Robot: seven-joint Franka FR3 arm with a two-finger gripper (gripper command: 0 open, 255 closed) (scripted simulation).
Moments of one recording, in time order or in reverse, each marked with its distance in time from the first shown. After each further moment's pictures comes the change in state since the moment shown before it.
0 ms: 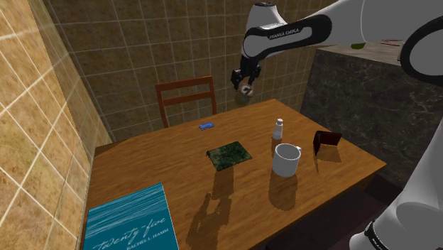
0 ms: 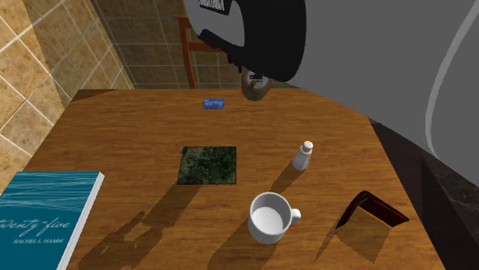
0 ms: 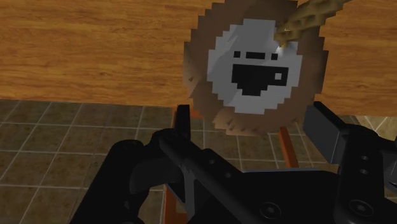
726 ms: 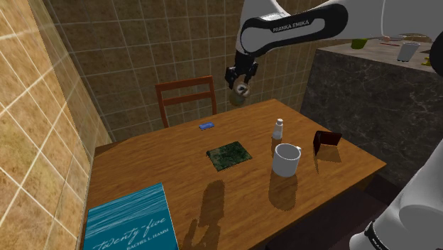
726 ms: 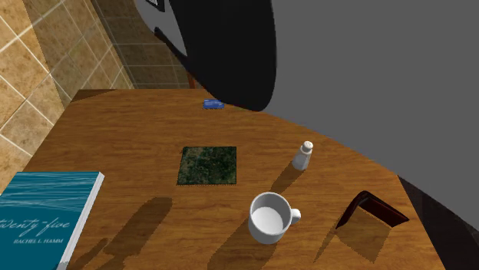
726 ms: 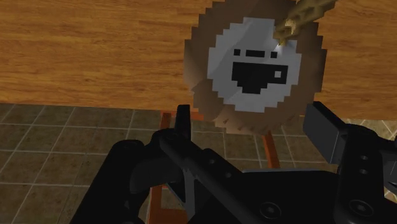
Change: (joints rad) arm 0.054 -0.097 0.039 -0.048 -0.026 -0.057 0.099
